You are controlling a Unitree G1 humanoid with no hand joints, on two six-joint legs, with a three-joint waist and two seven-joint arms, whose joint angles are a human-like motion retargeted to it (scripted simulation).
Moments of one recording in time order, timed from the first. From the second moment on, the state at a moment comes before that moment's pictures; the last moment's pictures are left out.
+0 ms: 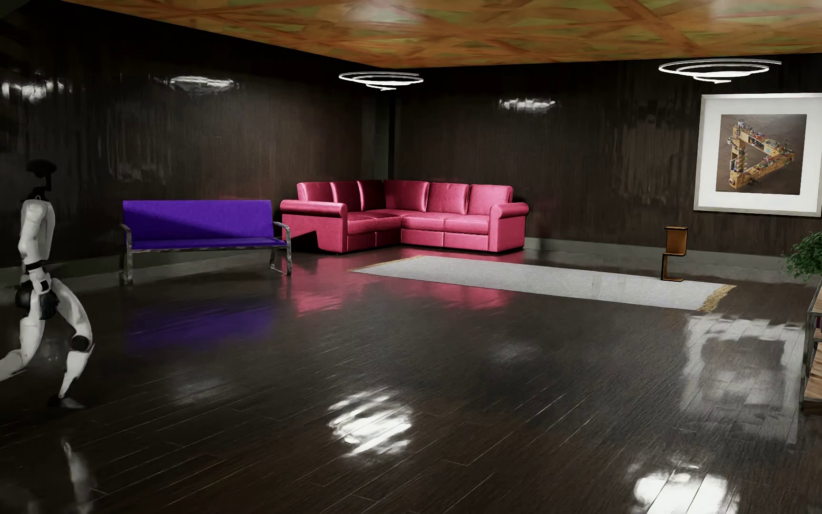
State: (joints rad) body -0.53 0.20 0.28 0.05 0.04 0.00 0.00 0.00 0.09 0.90 0.92 0.31 0.16 -0.28 0.12 0.34 -0.36 0.00 0.00 -0.51 0.69 1.04 0.88 0.00 0.00 0.00 0.00 0.00 0.00
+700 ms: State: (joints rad) body -0.30 0.00 0.14 0.11 0.17 0.07 0.00 0.00 0.11 1.17 0.51 0.31 0.22 -0.27 -0.11 0.36 -0.40 0.00 0.00 -0.45 0.62 0.88 0.82 0.00 0.00 0.00 0.00 0.00 0.00
